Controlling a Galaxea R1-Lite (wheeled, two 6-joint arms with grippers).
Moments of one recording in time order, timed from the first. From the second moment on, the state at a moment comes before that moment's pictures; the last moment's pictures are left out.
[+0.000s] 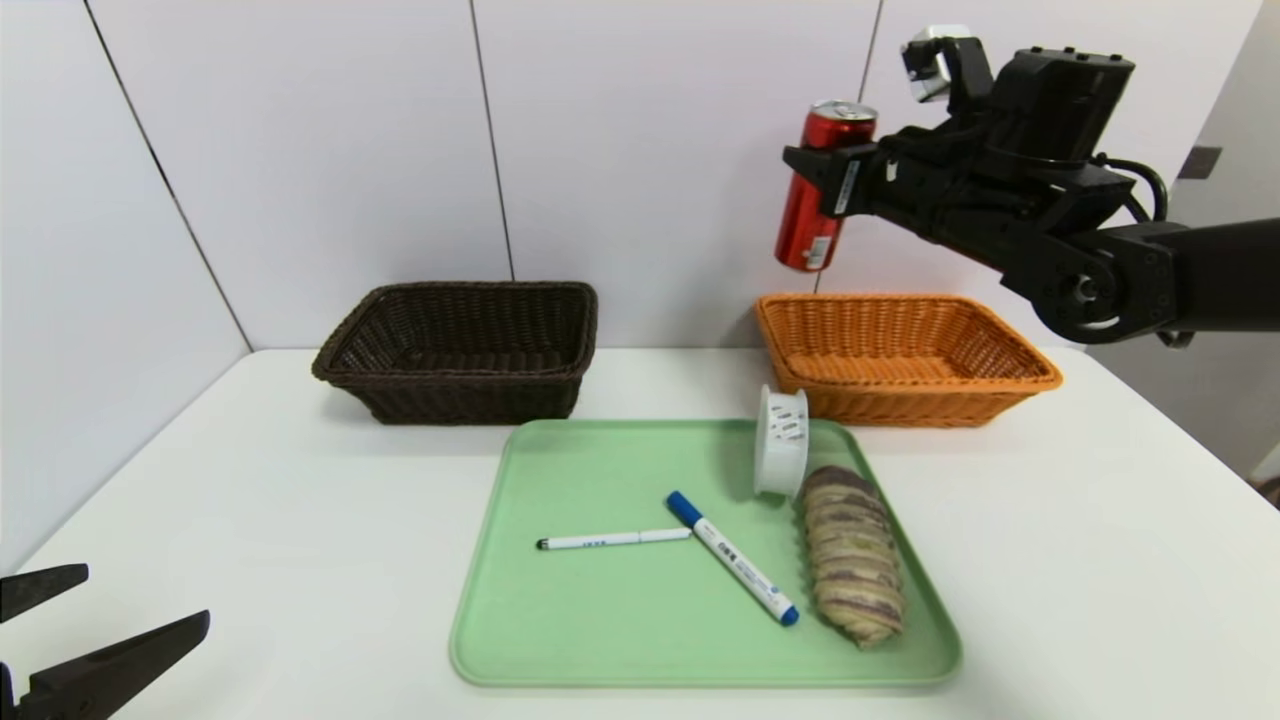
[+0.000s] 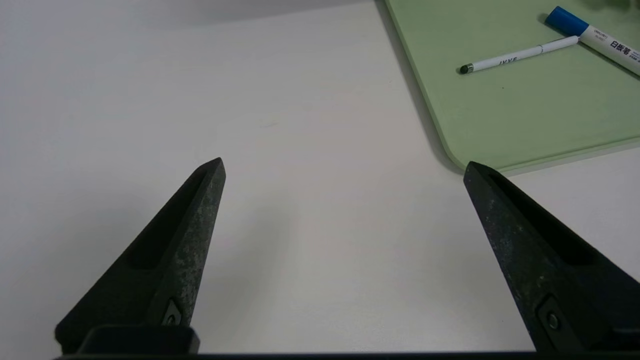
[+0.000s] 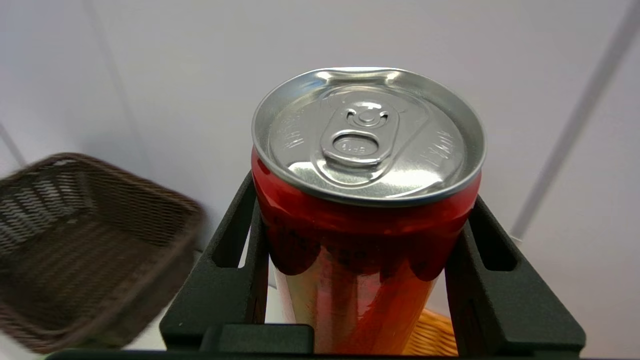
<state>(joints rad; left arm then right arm) -0.02 0.77 -0.58 0.25 -0.22 0.05 0.30 1.96 -1.50 -0.61 0.13 -0.04</state>
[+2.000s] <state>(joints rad) -0.02 0.81 -0.58 0.25 -0.22 0.05 0.08 2.11 -1.17 -0.90 0.15 -0.02</state>
